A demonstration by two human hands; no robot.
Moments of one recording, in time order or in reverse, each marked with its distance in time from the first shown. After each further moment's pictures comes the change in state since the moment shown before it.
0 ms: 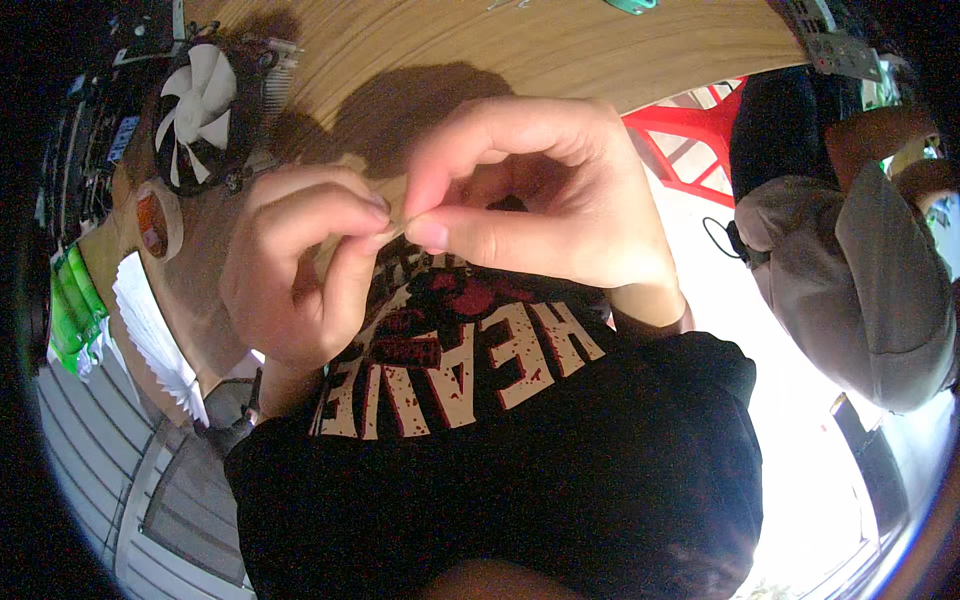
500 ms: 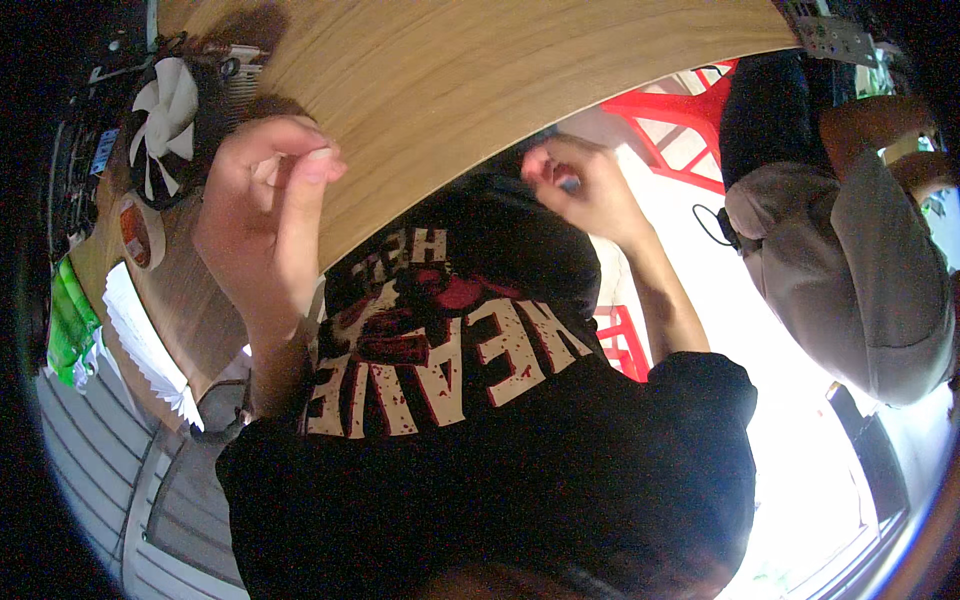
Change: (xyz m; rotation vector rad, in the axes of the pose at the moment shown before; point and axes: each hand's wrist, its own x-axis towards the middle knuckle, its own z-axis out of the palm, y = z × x) left_hand -0.007 -0.022 0.013 -0.220 0.143 -0.383; right_hand -0.061 0.091 -0.084 -0.925 0.085 0.205
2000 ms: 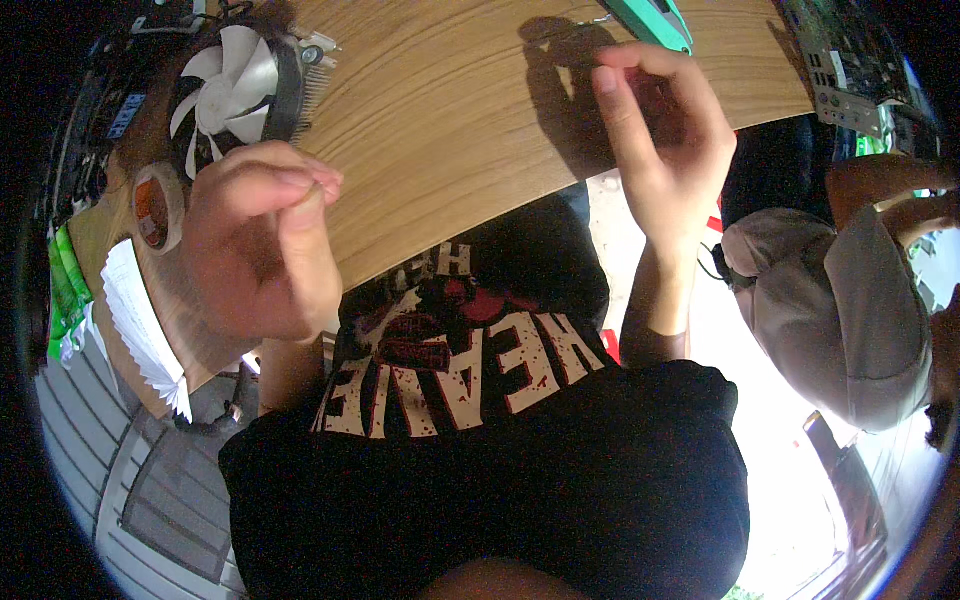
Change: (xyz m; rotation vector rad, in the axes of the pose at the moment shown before) left_hand 0.018 0.013 -0.046 0.309 -0.135 0.463; right_hand 0.059 -0.096 -0.037 0.209 0.638 -0.217
